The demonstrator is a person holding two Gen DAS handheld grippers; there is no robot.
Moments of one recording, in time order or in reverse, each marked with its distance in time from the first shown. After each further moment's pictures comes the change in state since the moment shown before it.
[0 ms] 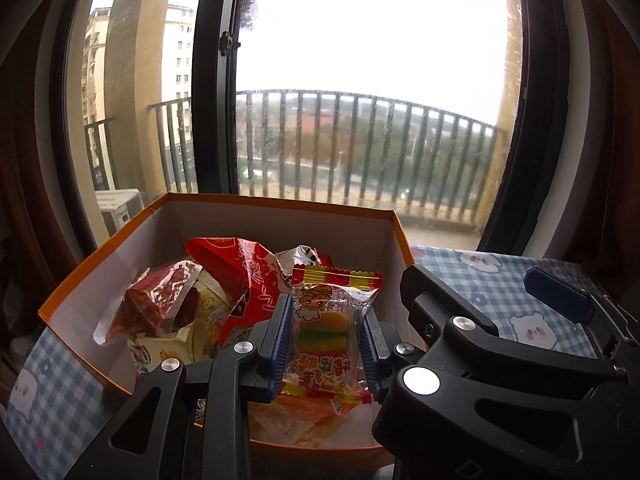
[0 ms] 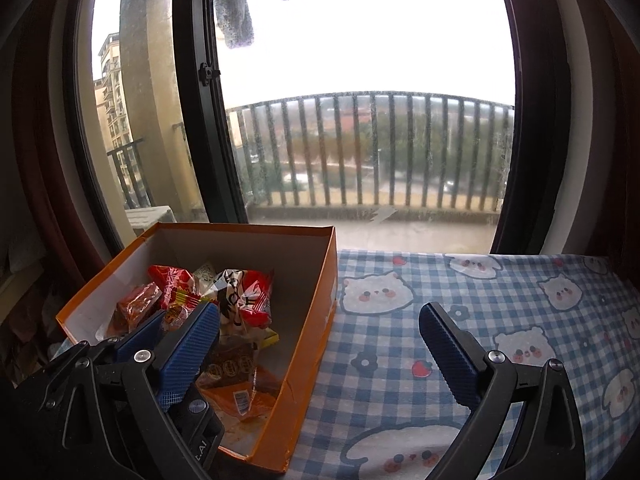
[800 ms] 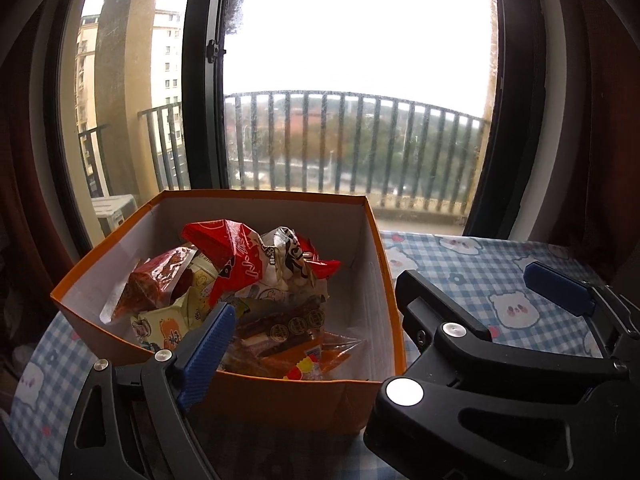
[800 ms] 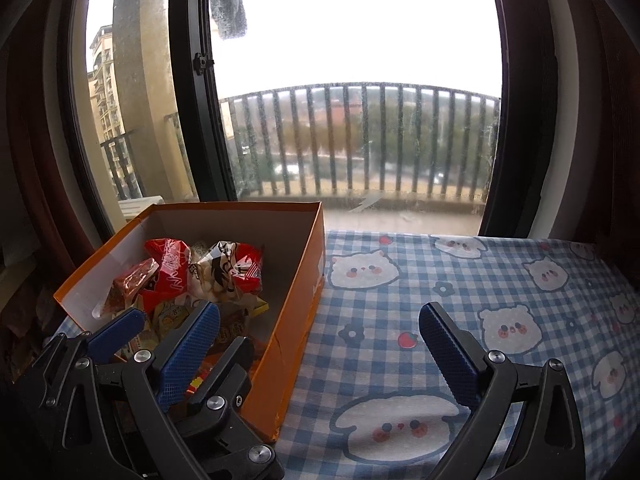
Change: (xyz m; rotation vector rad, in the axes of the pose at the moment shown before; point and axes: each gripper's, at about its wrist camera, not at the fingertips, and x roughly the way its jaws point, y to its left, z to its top) left arm -0.036 -0.018 -0.020 0.049 -0.016 -0.006; right arm -0.025 -0.003 -0.019 -0.011 0.029 -0.033
